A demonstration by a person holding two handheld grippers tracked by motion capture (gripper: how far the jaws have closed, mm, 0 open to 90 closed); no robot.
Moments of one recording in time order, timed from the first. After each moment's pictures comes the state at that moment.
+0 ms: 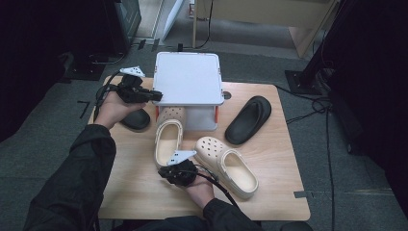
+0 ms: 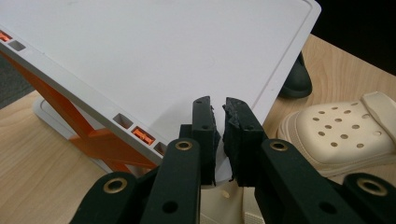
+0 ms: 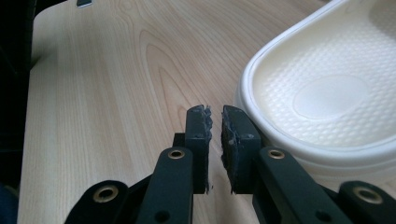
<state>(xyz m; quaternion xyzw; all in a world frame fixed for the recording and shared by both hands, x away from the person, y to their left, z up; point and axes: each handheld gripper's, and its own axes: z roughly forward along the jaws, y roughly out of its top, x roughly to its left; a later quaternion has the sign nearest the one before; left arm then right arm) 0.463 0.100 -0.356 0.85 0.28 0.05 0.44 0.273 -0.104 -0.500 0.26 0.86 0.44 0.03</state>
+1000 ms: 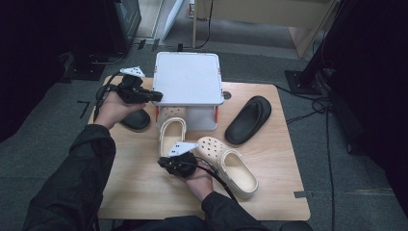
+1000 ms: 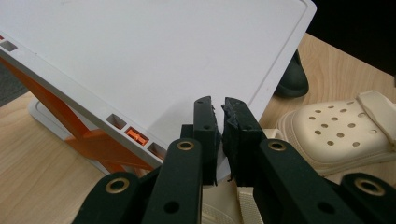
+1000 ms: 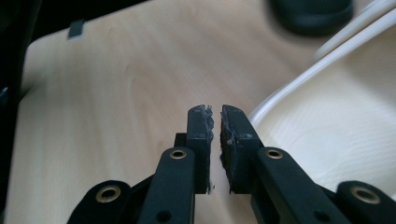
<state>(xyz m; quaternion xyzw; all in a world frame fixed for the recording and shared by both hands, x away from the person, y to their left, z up) 0.462 0.100 -0.356 0.85 0.28 0.05 0.44 0.285 -0.105 -0.481 0.26 0.85 0.46 0.06</state>
